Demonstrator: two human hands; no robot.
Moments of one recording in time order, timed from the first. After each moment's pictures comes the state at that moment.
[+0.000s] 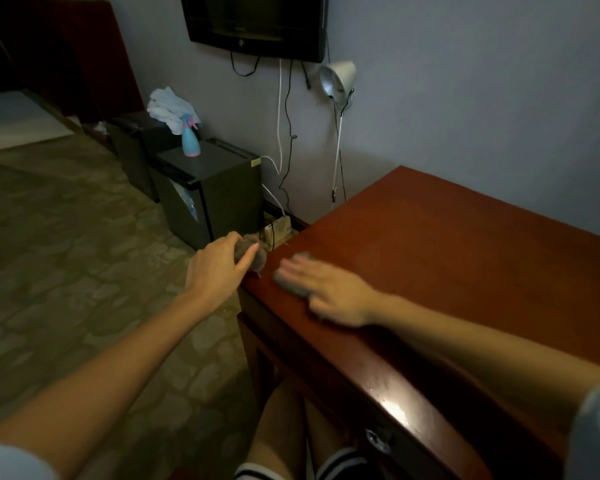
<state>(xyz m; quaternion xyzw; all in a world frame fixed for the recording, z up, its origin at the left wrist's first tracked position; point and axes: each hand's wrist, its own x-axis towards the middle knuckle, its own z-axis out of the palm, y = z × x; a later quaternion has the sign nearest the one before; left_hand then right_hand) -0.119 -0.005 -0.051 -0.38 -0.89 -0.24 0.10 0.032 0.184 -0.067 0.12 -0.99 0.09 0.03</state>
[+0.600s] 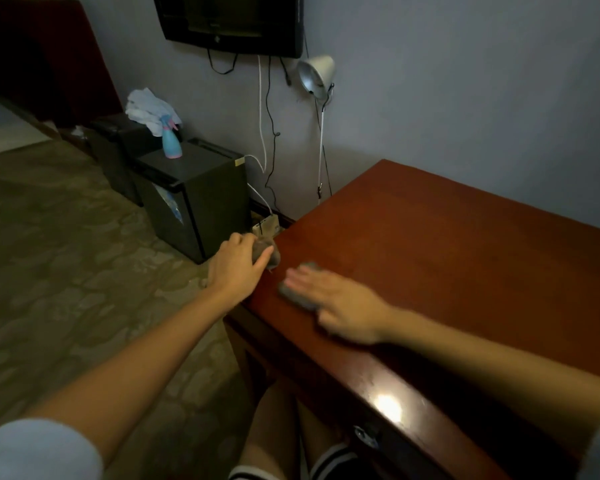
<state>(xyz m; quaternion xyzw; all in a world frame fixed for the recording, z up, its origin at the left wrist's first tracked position) -0.105 0.046 -0.061 -0.39 -0.90 -0.21 0.05 0.077 0.187 -0.068 0.07 -0.99 0.10 0.03</state>
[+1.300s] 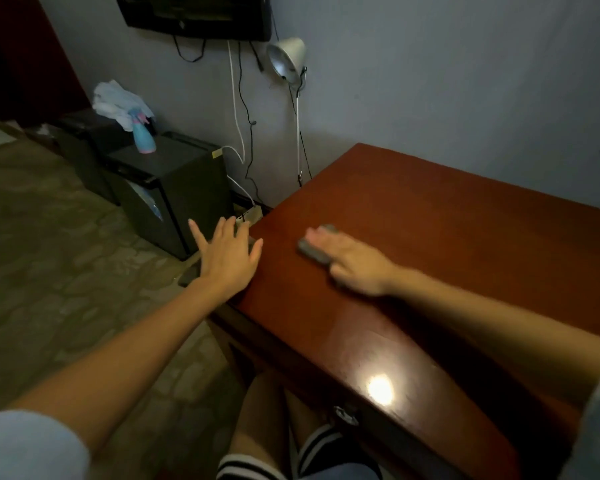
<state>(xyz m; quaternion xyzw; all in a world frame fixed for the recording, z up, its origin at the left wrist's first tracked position) -0.082 0.067 -0.057 -0.40 -0.91 -0.06 0.07 0.092 0.241 -0.062 -0.06 -0.99 0.12 0.03</state>
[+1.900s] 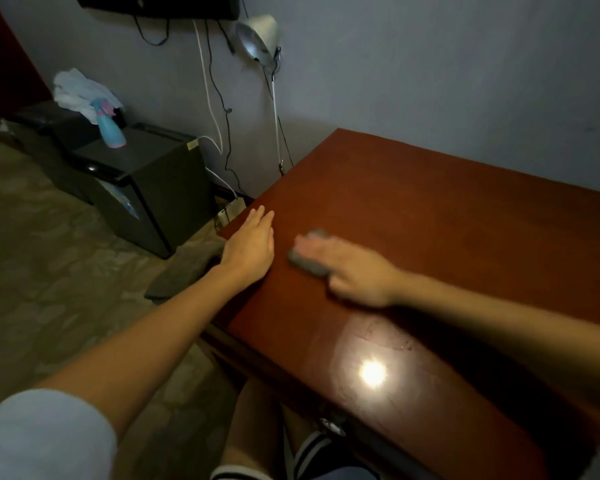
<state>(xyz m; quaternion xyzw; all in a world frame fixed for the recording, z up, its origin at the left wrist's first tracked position) -0.065 0.133 -0.063 -0.49 -0.86 -0.16 -0.02 0.118 0.253 -0.069 -0.02 -0.99 0.10 0.04</state>
